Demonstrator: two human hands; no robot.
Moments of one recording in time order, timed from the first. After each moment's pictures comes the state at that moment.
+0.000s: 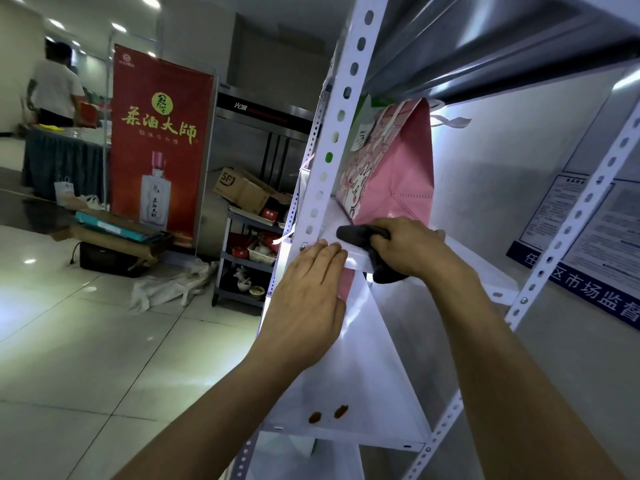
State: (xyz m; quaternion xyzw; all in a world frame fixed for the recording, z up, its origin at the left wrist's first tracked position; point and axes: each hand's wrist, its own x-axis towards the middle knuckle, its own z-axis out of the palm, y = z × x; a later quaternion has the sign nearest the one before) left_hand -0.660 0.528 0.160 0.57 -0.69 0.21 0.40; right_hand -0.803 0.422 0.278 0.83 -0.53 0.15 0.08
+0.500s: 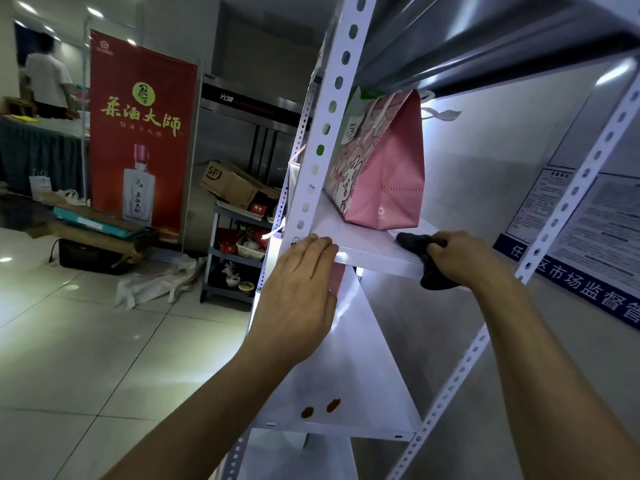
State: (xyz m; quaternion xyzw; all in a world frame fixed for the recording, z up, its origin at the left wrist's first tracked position) left_hand -0.659 0.523 0.158 0.55 -0.69 0.21 0.43; right_hand -0.880 0.418 0.280 0.71 -0.69 0.16 0.03
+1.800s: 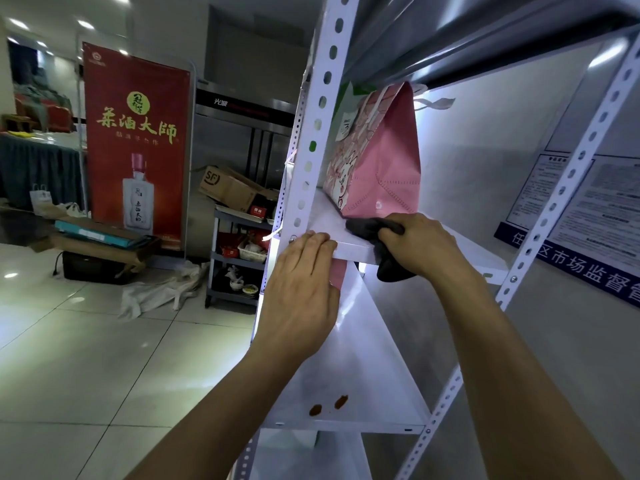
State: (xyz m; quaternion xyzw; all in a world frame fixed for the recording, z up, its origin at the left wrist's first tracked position) left_hand -0.664 0.518 0.156 0.57 -0.67 0.20 0.44; right_hand -0.827 0.441 0.266 0.77 -0.59 0.24 0.04
